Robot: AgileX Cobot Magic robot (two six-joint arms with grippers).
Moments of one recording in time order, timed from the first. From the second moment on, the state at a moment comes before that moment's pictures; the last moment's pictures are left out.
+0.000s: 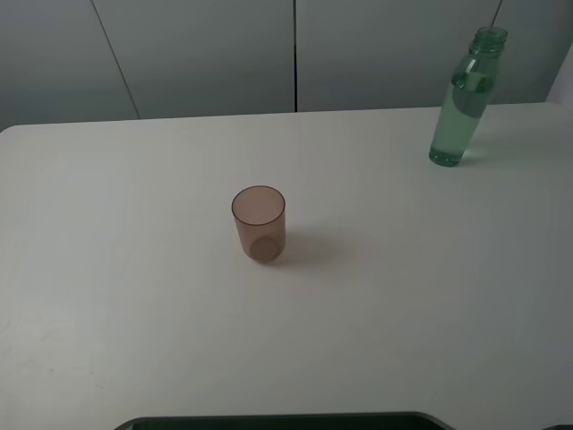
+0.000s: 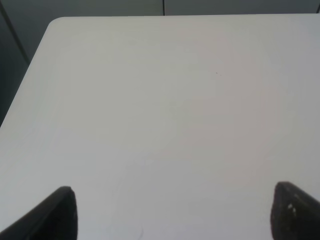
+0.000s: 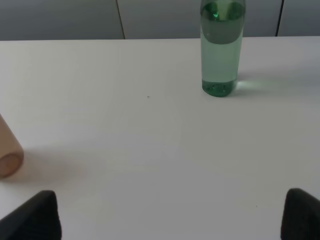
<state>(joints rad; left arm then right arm) -0.07 0.00 -0.51 0.03 1.09 -0.02 0.04 0.00 -0.50 0.15 1.08 -0.04</state>
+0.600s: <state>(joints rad) -0.07 0.00 -0.51 0.01 1.09 -0.02 0.04 0.00 -0.50 0.15 1.09 -0.04</state>
